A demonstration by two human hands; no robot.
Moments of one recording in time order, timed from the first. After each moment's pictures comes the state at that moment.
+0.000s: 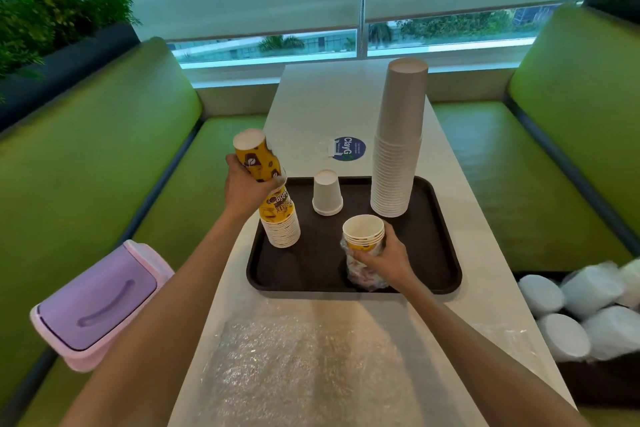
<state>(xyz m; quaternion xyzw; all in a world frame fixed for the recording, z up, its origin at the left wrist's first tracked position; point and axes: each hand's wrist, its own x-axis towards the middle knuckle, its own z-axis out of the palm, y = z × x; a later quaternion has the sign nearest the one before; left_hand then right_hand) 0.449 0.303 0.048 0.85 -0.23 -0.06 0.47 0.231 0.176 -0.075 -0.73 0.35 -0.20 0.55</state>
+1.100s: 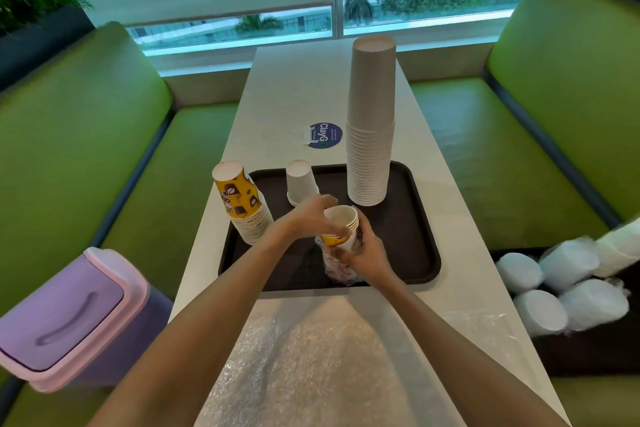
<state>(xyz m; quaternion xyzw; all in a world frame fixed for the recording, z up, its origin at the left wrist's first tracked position) 0.360 0.222 0.001 0.81 -0.48 -0.30 0.16 0.228 0.175 -0.084 -0.72 0.34 -0.19 0.57</state>
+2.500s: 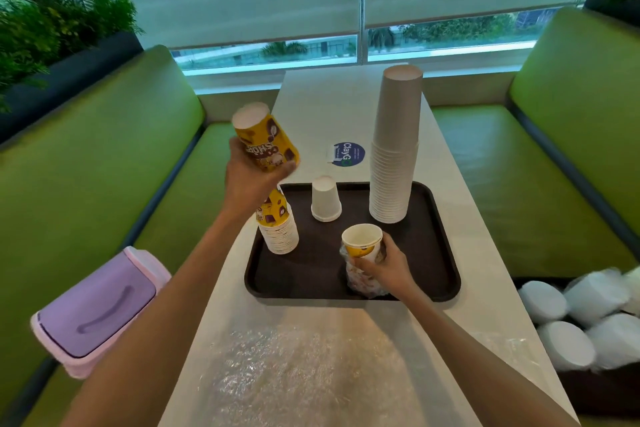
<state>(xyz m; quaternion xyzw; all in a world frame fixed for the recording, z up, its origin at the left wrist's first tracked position) 0.418 0.298 0.088 0.78 -0.29 -0.03 0.55 0.224 0.172 -0.081 -0.72 0.35 -0.19 0.57</state>
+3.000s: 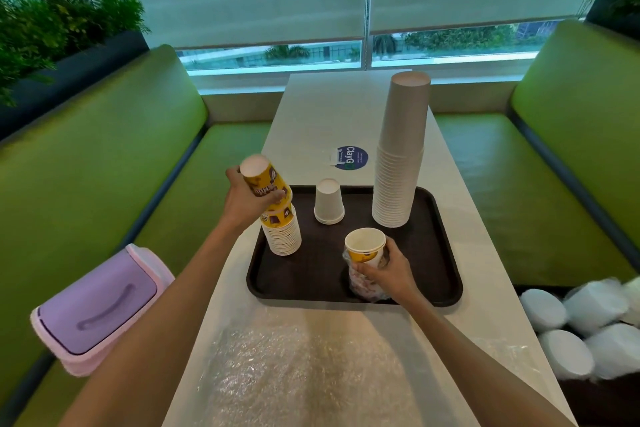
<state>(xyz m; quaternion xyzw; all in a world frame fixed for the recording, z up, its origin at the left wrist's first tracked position) 0.445 0.314 0.050 0.84 -0.24 -0.10 0.48 0.226 0.175 -0.079 -0.72 0.36 -0.19 0.56</state>
